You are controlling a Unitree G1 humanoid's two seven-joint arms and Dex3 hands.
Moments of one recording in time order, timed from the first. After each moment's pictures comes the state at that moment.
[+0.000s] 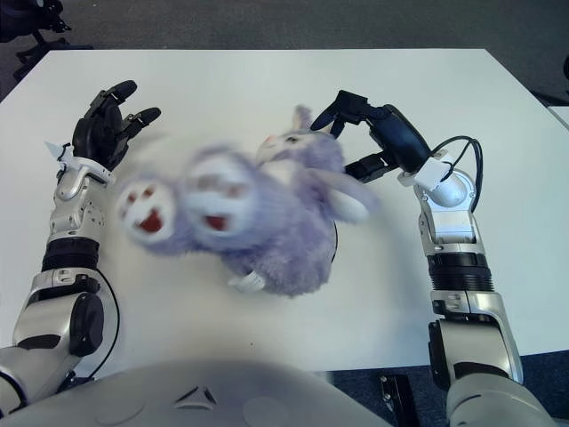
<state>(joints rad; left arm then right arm) -0.47 0.22 0.31 0.50 -0.34 -0.18 -0.33 -0.37 -0.56 -0.06 0.17 0.15 -0.60 0.57</state>
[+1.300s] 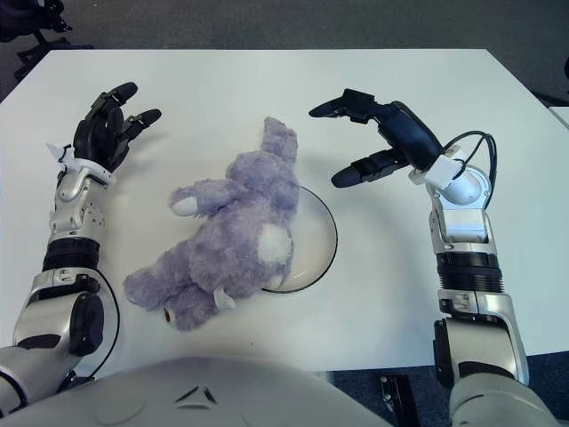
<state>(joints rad) -0.47 0.22 0.31 0.51 -0.35 -0.18 -0.34 -0.37 -0.57 -0.10 0.18 0.13 -0.64 0.61</state>
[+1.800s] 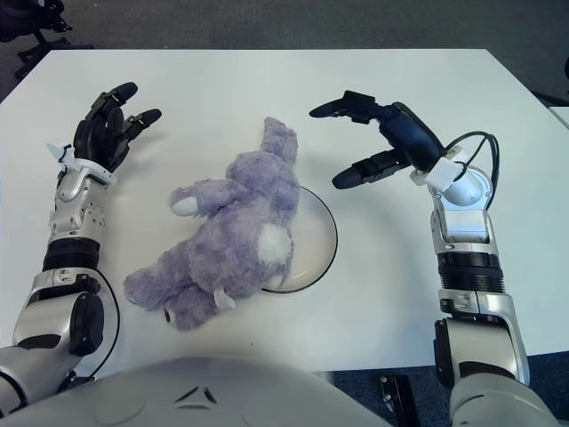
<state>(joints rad) -0.47 0.22 0.31 0.51 -0.35 -0.18 -0.34 -0.37 -0.57 -0.10 0.20 0.11 -0.66 0.60</state>
